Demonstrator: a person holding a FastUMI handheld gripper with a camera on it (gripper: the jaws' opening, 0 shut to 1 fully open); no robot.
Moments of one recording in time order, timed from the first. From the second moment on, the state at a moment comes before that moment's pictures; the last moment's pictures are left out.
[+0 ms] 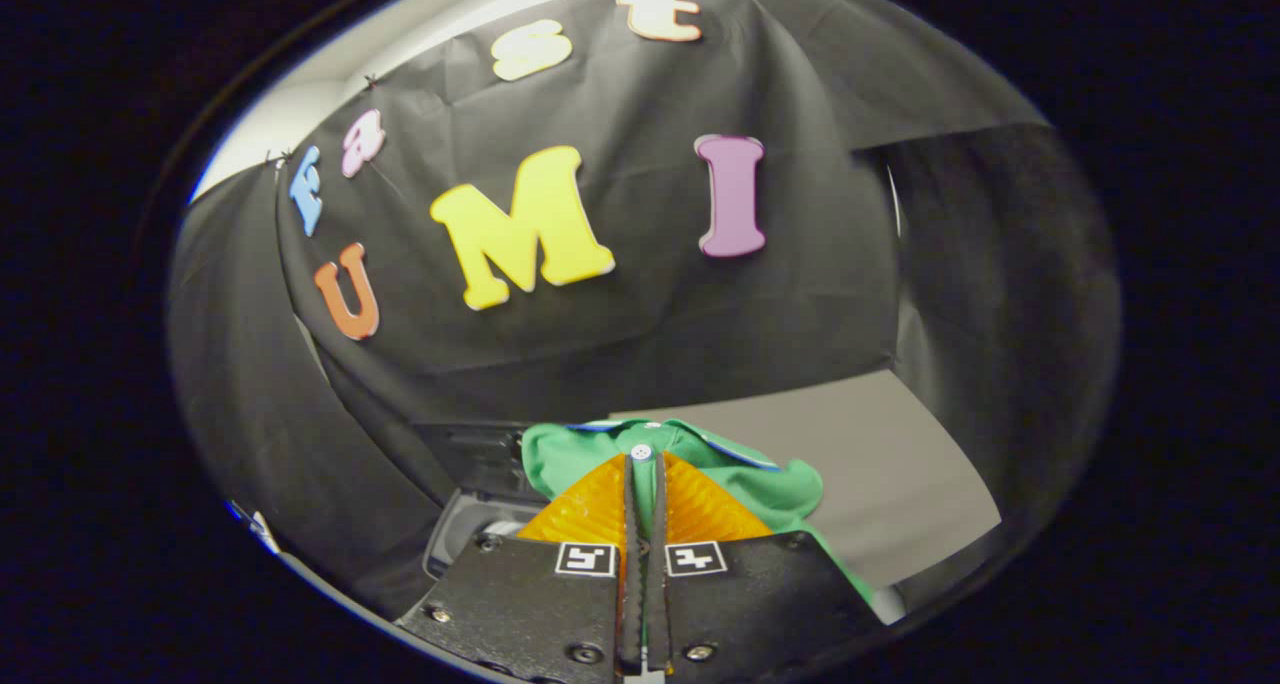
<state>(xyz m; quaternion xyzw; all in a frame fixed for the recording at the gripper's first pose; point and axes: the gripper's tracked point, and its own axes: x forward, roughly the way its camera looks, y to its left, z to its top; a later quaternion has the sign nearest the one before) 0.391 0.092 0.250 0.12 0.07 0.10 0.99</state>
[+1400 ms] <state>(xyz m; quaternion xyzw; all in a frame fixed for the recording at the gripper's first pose) 0.451 0.393 0.195 0.04 0.15 0.22 0.96</state>
